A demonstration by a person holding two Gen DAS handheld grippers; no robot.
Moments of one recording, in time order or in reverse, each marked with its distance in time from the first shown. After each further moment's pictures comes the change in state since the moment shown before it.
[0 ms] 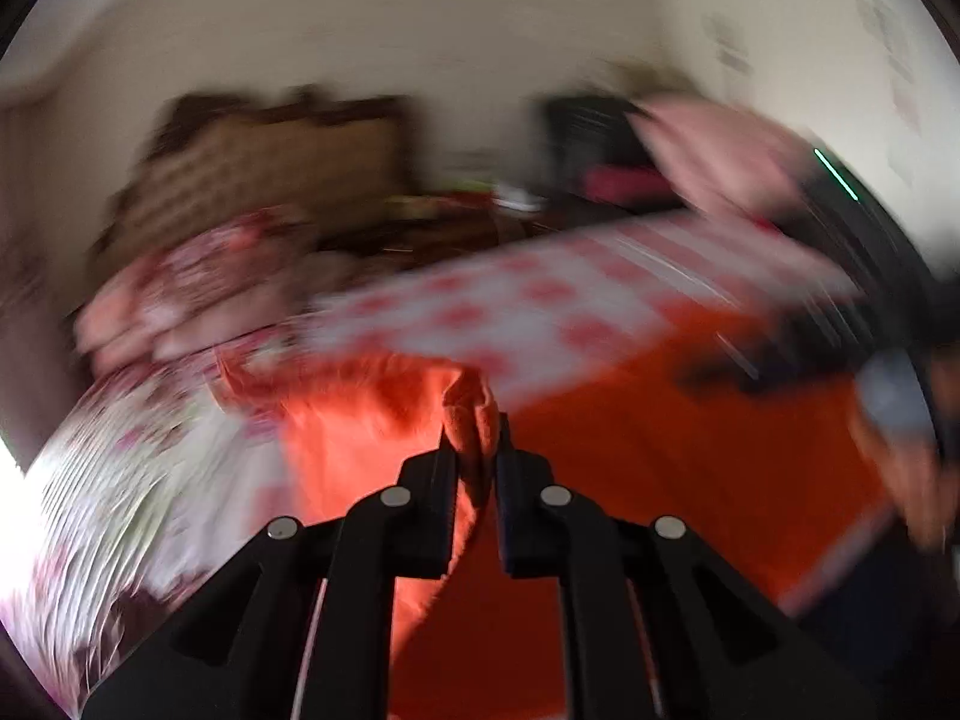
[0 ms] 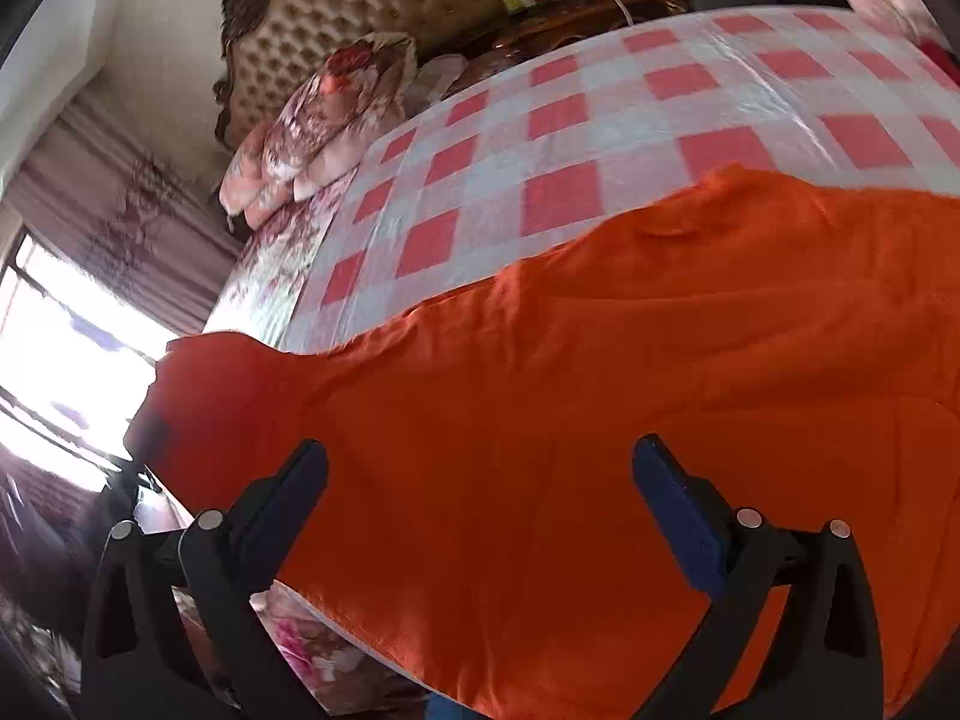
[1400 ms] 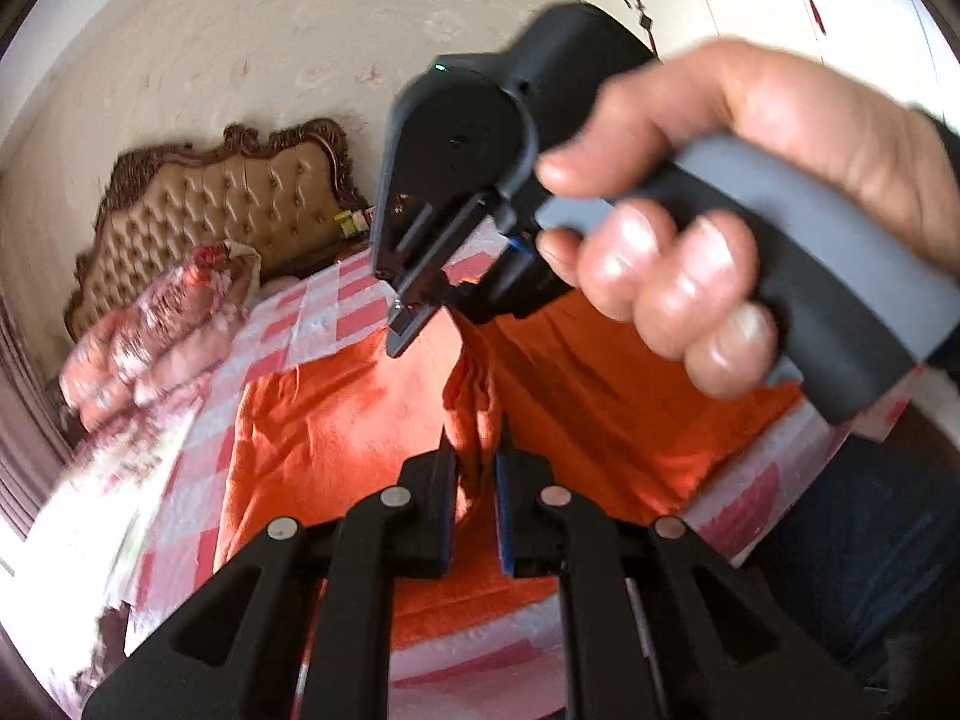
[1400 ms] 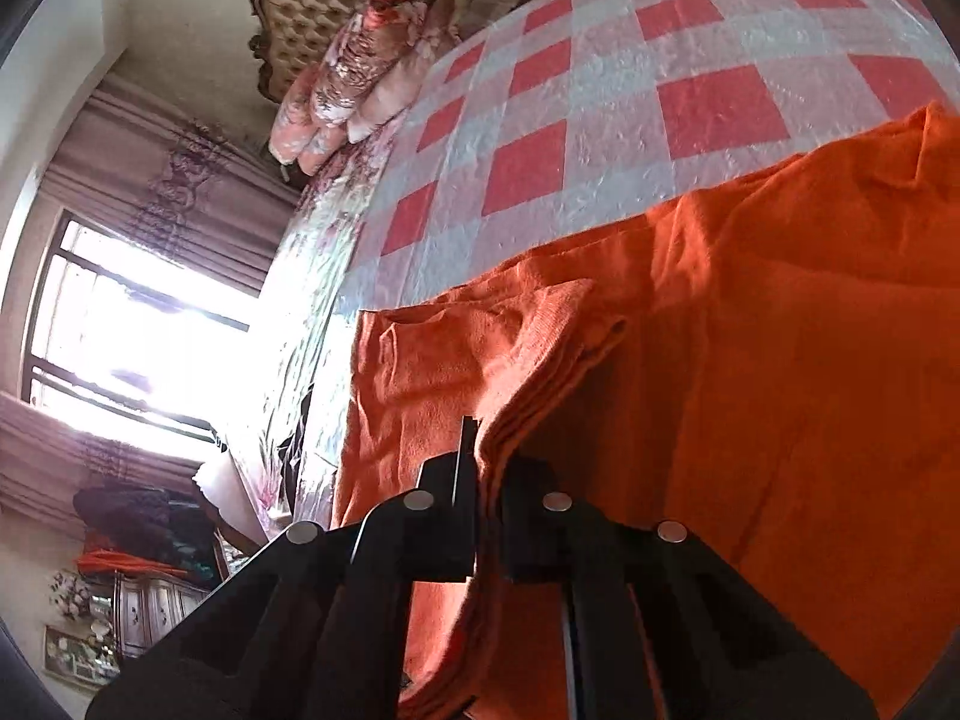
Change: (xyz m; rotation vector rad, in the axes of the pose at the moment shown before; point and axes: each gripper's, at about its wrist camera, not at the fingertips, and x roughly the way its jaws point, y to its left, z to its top) left arm -0.005 -0.091 -0.054 0.144 -0.045 0.032; right arm 0.070 0.036 0.016 -0.037 0.170 0.182
